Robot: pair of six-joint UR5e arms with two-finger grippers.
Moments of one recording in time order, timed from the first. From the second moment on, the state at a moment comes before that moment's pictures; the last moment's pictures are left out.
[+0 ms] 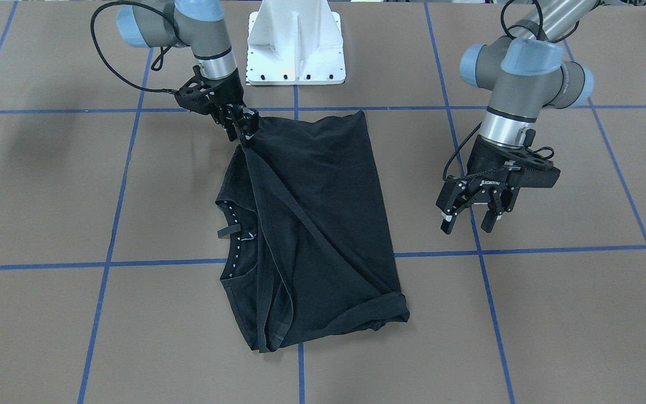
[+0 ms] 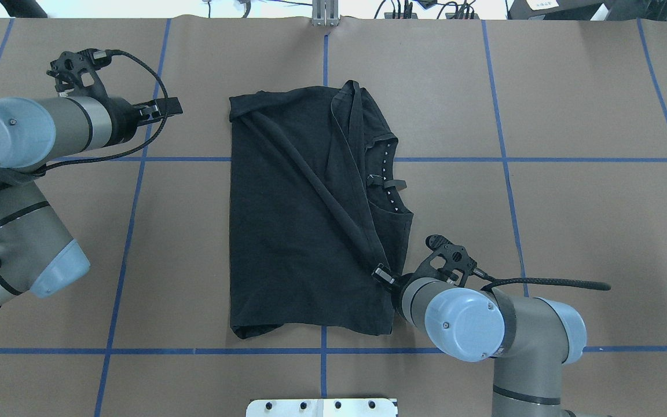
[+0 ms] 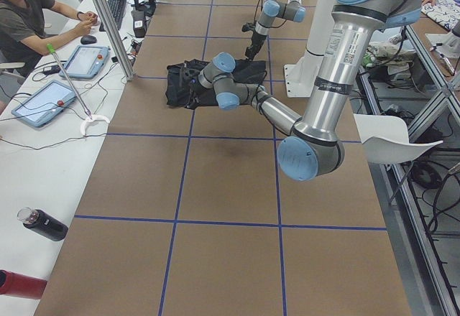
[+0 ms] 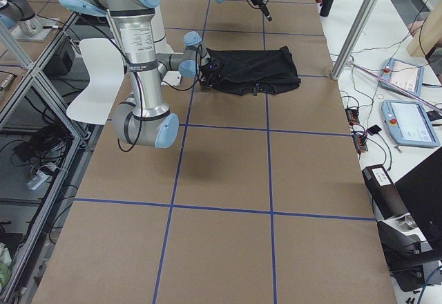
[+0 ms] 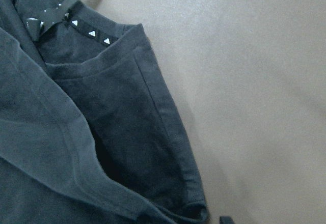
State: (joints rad) left arm -0.76 -1.88 -1.72 -2.25 -1.58 -1.32; right arm 0.21 -1.24 1.91 -1.31 1.42 2.05
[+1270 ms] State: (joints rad) left arm -0.76 -1.87 -1.73 -2.24 -1.58 -1.33; right arm 0.23 -1.23 1.88 -1.31 1.42 2.04
